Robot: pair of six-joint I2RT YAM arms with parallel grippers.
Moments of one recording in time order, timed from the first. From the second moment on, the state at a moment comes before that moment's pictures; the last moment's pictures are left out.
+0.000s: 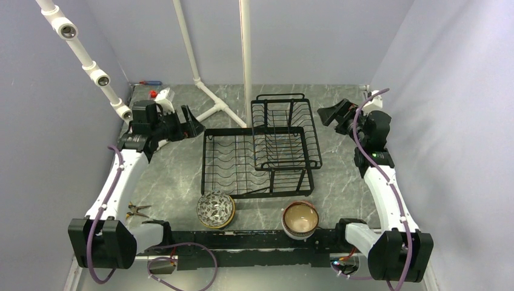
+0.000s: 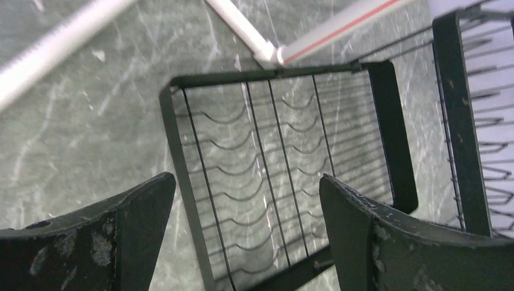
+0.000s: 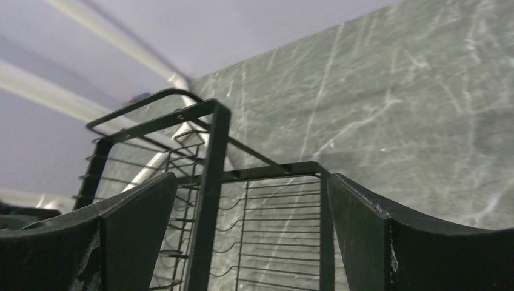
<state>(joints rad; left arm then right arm) -0.05 1.17 1.02 -0.38 0.41 -0.36 -0.07 1.03 0.80 0.05 -0.32 0.55</state>
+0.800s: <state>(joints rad) -0.53 1.13 0.93 -0.83 0.11 -0.46 0.08 1.15 0.90 0.08 -0.63 0.50</state>
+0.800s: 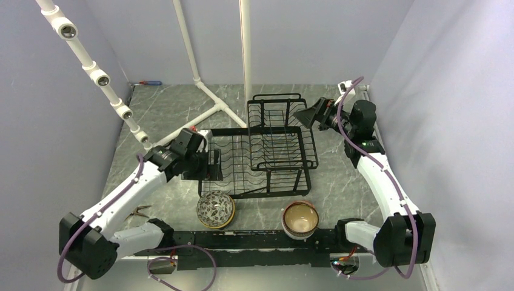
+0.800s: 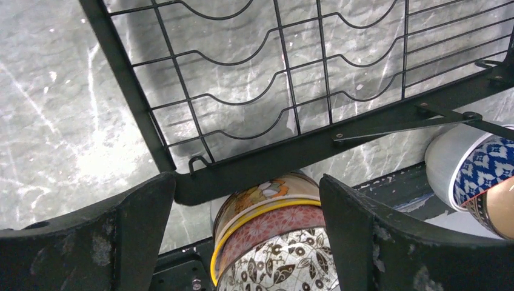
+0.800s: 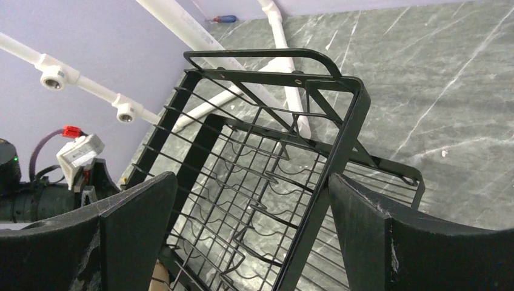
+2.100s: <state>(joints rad) -0.58 1.10 1.08 -0.90 0.34 0.08 0.12 0.99 0.93 0.01 -0.52 0.41</state>
